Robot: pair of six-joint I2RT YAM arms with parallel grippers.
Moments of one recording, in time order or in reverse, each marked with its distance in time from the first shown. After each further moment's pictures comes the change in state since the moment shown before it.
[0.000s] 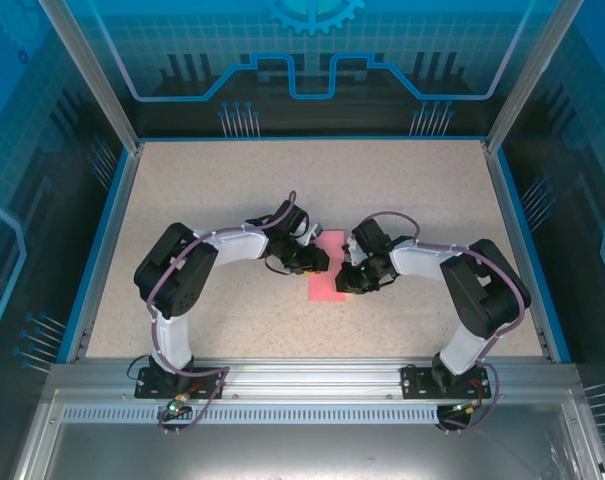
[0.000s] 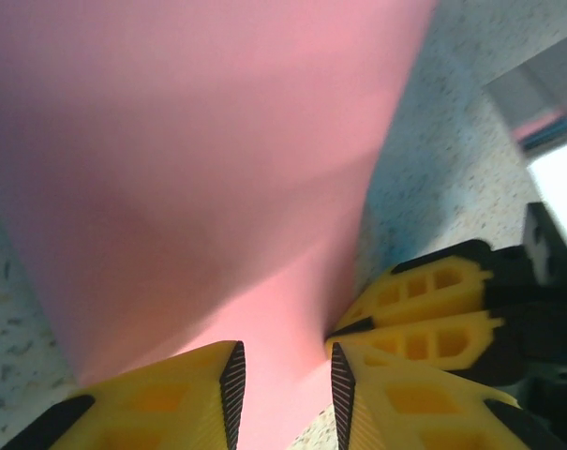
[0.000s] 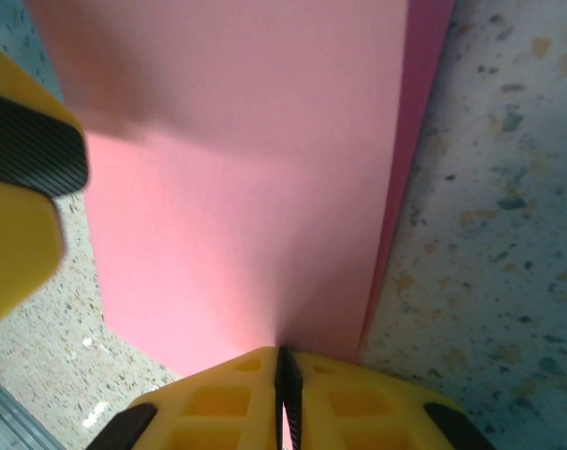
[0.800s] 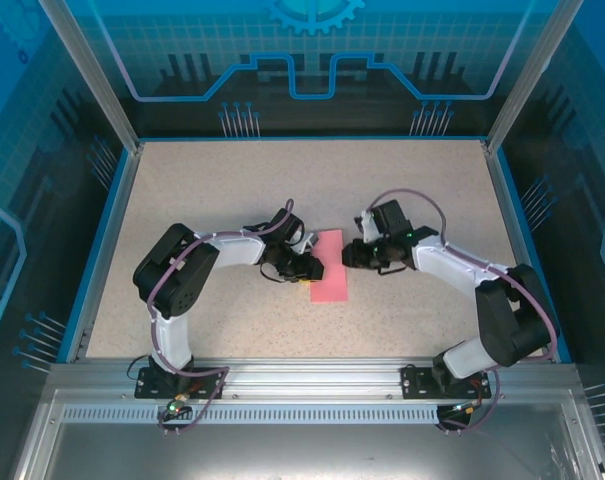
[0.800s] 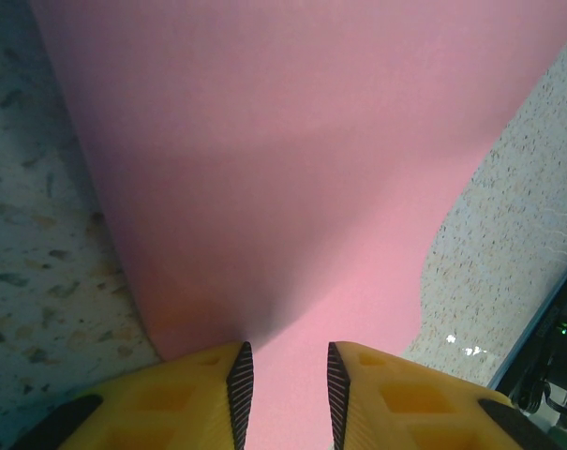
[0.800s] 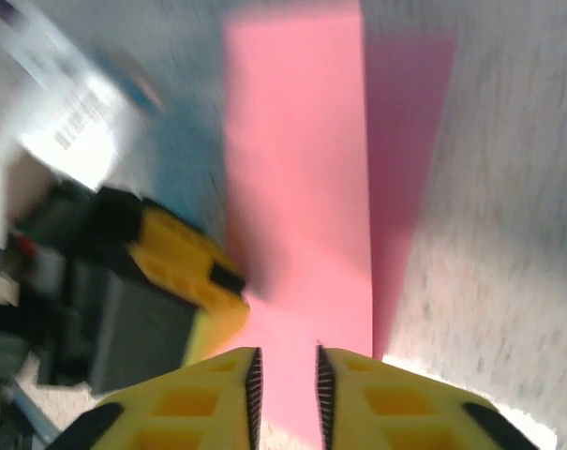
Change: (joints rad) left arm 0.002 -0.002 -0.091 0.031 0.019 0.027; right arm -0.071 -0.209 0.013 -0.002 0.031 -0.040
